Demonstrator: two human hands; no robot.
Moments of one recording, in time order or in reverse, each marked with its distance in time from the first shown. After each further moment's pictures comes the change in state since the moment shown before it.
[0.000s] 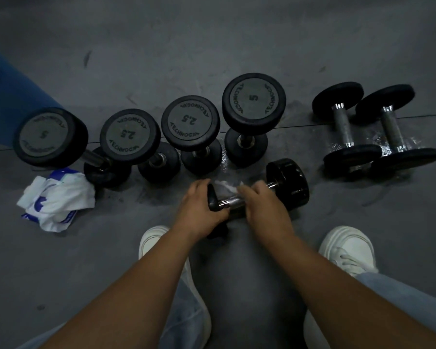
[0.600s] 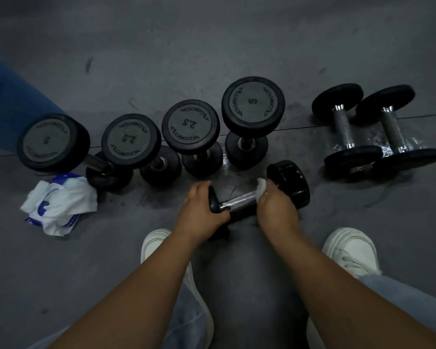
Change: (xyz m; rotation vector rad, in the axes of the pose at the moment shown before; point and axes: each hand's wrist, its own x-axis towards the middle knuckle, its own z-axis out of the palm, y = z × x) left_hand 0.000 0.003 0.000 -0.050 0.012 -0.008; right_hand 0.012 0.005 0.001 0.043 -0.062 0.311
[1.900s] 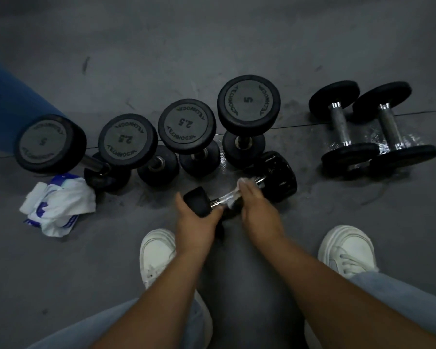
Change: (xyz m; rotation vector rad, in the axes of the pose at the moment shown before) left_hand -0.033 0.015 0.014 -0.386 0.244 -0.418; right_hand -0.009 0.001 0.026 0.140 -0.140 -0.247
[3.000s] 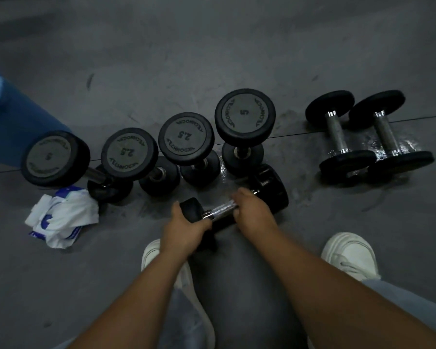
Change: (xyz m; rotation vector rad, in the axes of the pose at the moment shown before) left_hand 0.019 0.009 -0.029 0.223 -0.133 -0.069; right_hand 0.027 -0.009 -0.012 0.001 -0.029 0.021
